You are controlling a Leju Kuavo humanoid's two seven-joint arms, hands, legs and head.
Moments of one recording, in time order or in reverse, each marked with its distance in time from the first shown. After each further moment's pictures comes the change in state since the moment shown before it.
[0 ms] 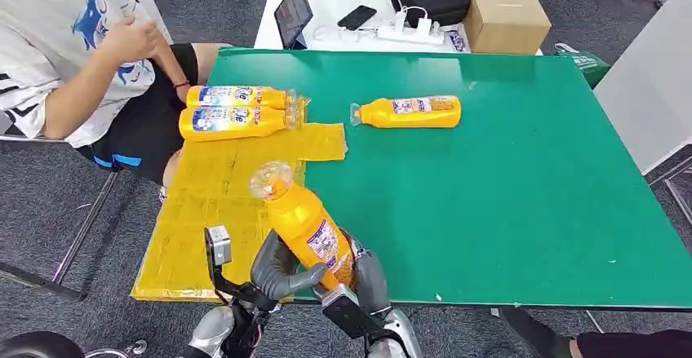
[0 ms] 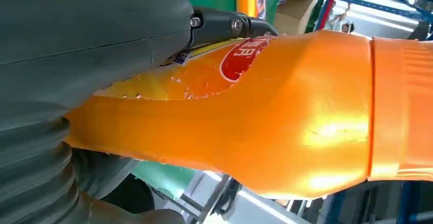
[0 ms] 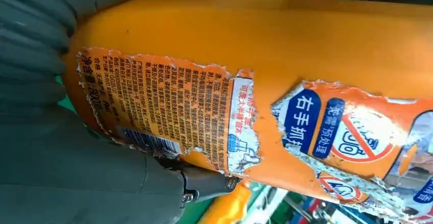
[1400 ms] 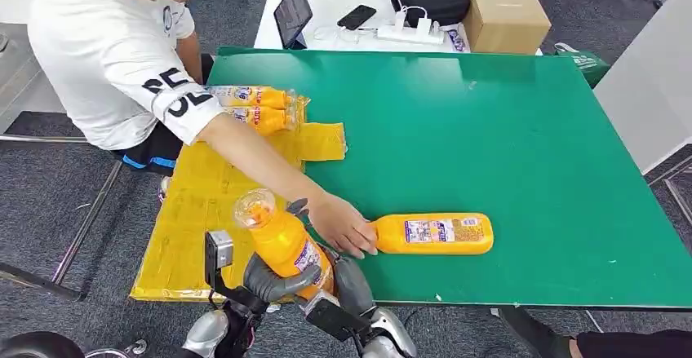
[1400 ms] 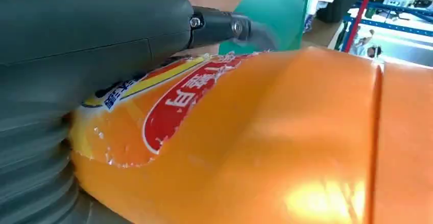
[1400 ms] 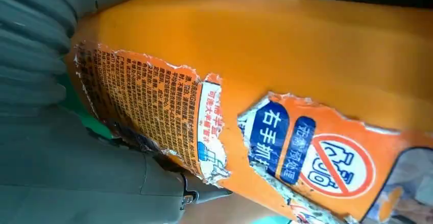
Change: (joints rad) left arm 0.004 0.029 0.015 0.038 -0.055 0.053 -0.006; right arm -0.075 -0.009 0.090 0.156 0.028 0.113 0.026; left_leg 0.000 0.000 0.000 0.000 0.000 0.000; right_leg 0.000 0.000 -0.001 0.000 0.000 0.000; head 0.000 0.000
